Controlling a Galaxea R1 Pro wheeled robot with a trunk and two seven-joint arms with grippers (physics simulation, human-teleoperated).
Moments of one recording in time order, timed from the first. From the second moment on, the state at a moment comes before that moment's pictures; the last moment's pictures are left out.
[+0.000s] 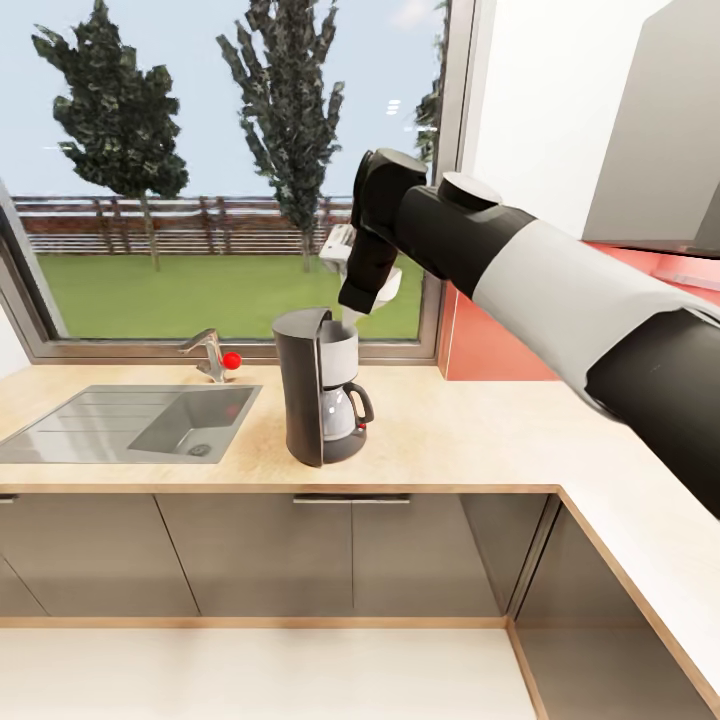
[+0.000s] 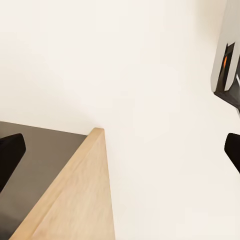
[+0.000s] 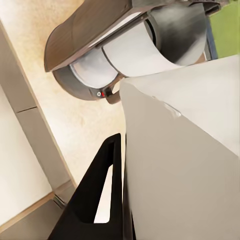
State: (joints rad) left arm 0.04 0.18 0.01 0.03 -0.01 -0.03 0.14; right arm -1.90 0.17 1.05 -0.63 0.29 0.99 1.19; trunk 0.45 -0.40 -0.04
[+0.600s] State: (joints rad) left arm 0.04 0.18 0.01 0.03 -0.01 -0.03 0.14; right arm -1.90 0.17 1.05 -0.63 0.36 0.99 1.19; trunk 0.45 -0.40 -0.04
